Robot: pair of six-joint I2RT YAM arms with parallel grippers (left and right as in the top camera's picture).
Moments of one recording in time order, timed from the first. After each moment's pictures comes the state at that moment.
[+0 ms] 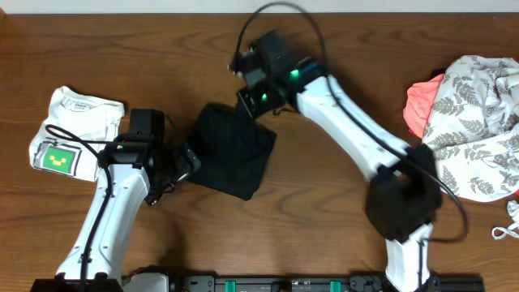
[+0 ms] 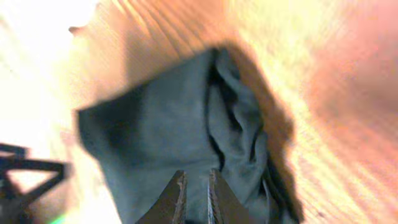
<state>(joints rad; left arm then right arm) -0.02 1.34 0.89 -0.92 0.10 -0.67 0.59 2.07 1.84 -0.80 -0.39 0.10</state>
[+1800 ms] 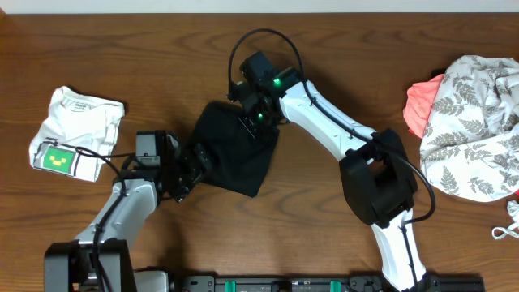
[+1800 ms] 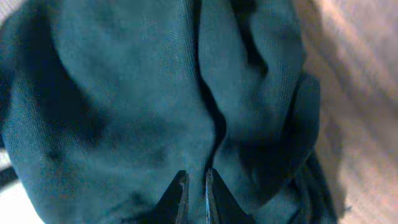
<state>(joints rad) 0.03 1.43 0.57 -0.30 0.46 -0.70 0.62 2.24 1.84 -0.93 -0.34 -0.03</state>
